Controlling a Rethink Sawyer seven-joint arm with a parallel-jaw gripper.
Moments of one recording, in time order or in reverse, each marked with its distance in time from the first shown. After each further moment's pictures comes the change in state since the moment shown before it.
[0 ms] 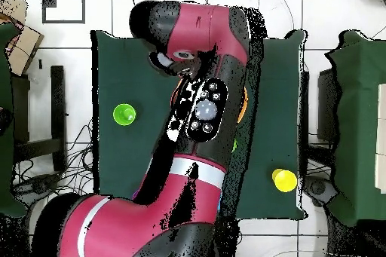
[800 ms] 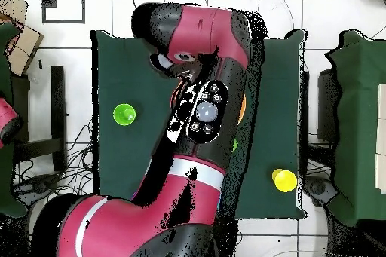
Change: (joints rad) arm 0.004 0.000 -0.017 0.027 0.035 -0.002 0.000
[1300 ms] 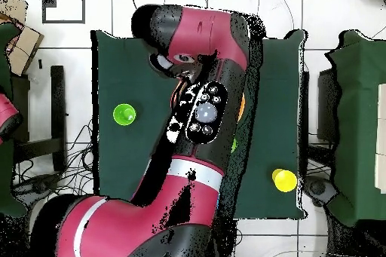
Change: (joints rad) arm 0.005 0.000 -0.005 0.017 0.018 -0.040 0.000
